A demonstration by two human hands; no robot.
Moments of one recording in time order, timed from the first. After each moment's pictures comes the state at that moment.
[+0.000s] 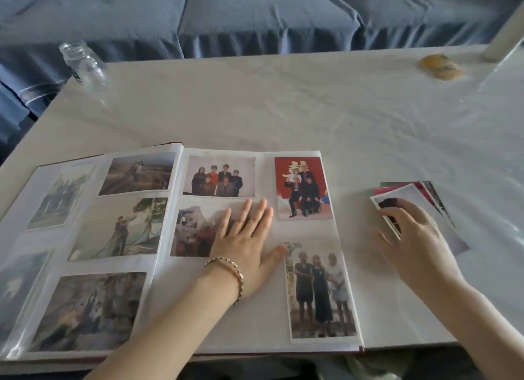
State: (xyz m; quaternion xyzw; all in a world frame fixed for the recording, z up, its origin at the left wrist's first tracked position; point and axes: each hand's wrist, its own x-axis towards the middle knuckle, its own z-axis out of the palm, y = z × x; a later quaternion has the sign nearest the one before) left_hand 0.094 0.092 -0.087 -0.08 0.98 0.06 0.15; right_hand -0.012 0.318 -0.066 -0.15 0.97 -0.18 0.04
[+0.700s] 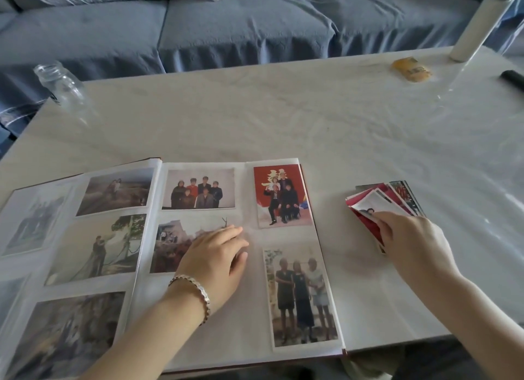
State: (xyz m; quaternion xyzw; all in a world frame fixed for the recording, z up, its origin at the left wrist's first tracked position) left_hand 0.109 0.086 -0.077 -0.08 0.99 0.13 -0.05; right_hand -0.021 0.336 -0.051 -0.12 0.99 -0.07 0.03
